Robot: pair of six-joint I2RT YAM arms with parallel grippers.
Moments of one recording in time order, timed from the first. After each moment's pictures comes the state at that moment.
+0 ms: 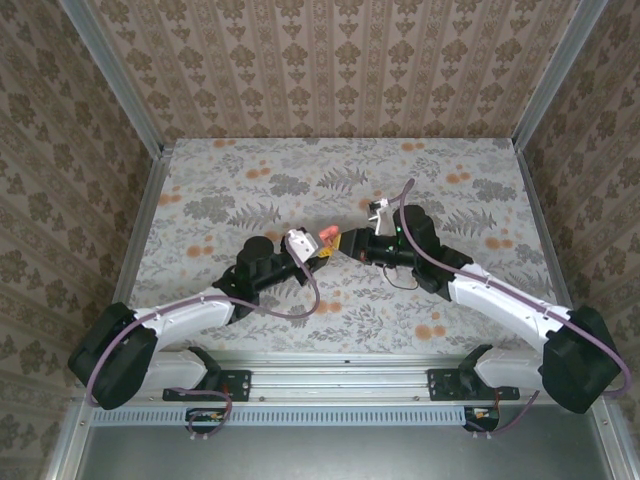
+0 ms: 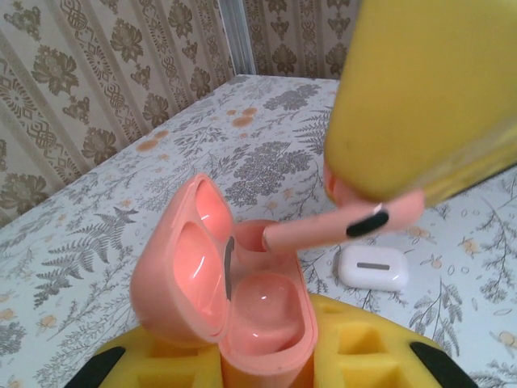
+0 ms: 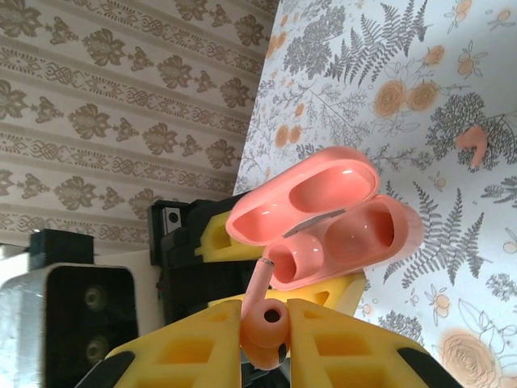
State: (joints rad) left arm -0.77 1.24 0.48 0.56 0.27 0.25; right arm 0.60 1.22 0.78 0.07 -0.47 0.97
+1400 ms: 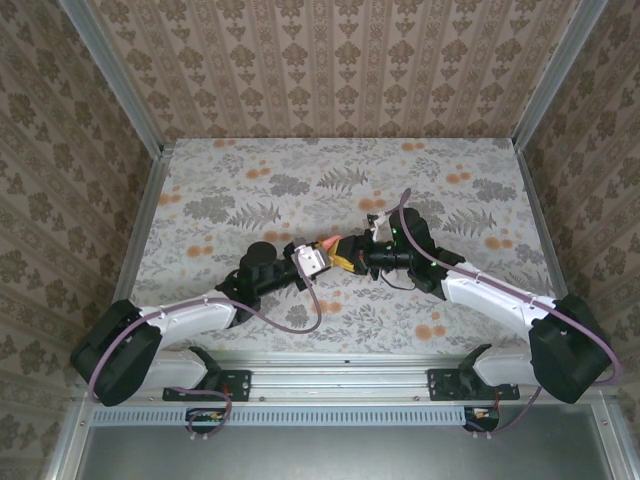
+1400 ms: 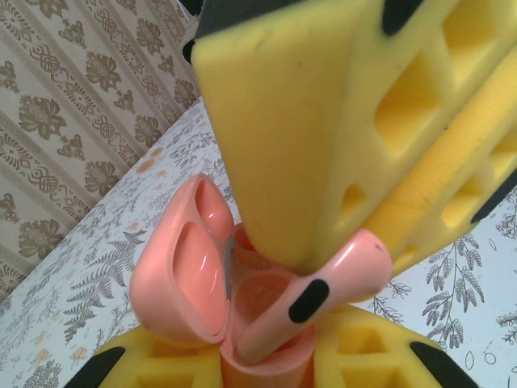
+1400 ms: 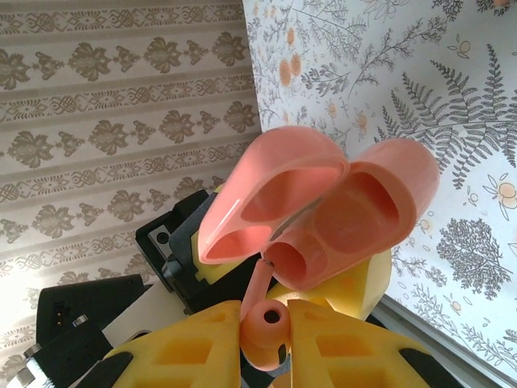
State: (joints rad) left arm -0.79 1.26 0.44 0.60 0.29 0.47; right arm 0.59 1.29 0.73 0.14 -0.61 1.35
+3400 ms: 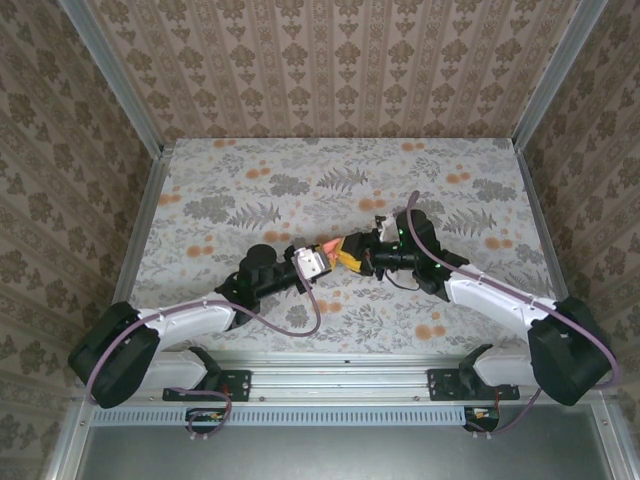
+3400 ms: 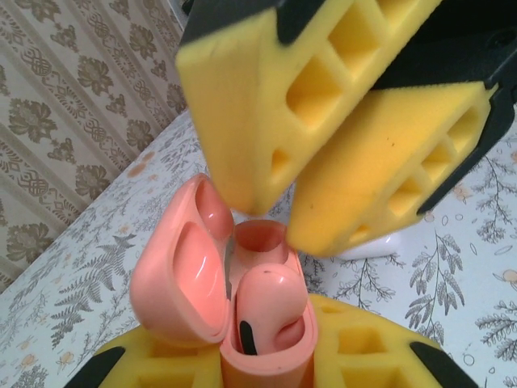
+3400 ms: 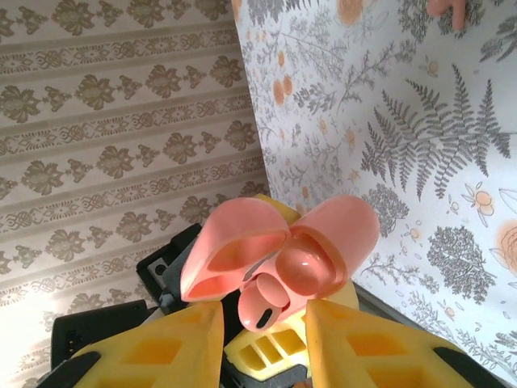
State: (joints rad) left arm -0.81 1.25 0.42 0.62 0.29 0.44; right arm 0.54 1.26 0.70 0.14 -0.61 1.37
